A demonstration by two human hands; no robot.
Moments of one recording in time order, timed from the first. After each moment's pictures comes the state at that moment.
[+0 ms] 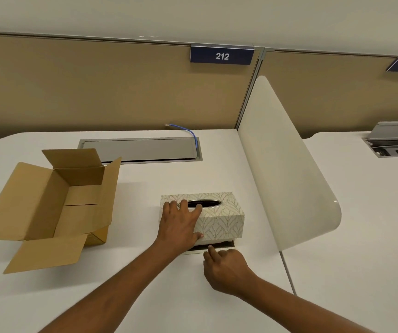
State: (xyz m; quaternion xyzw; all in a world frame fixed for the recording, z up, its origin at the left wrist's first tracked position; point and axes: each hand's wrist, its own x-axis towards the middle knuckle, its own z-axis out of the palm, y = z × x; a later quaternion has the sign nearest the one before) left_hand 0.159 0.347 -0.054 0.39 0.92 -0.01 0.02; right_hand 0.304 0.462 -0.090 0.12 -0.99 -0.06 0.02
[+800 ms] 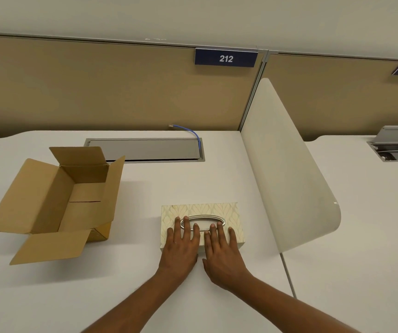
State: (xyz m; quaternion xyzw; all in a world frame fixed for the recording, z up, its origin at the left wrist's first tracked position) left_hand 0.212 0.333 -0.104 0.37 0.93 -0.04 0.08; right_hand 0.296 0.463 -0.118 0.00 -1.00 -0.05 -0.01
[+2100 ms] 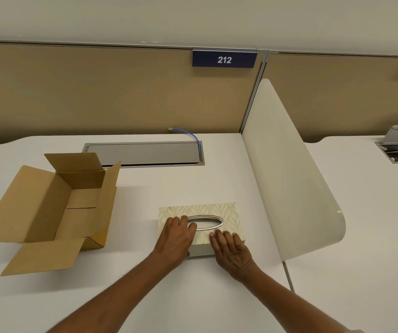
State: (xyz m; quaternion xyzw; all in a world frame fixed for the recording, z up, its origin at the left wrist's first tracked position) left_hand 0.165 0.345 -0.070 0.43 0.90 -0.06 0.07; right_hand 0.266 0.520 -0.157 0.10 -0.94 -0.08 0.32
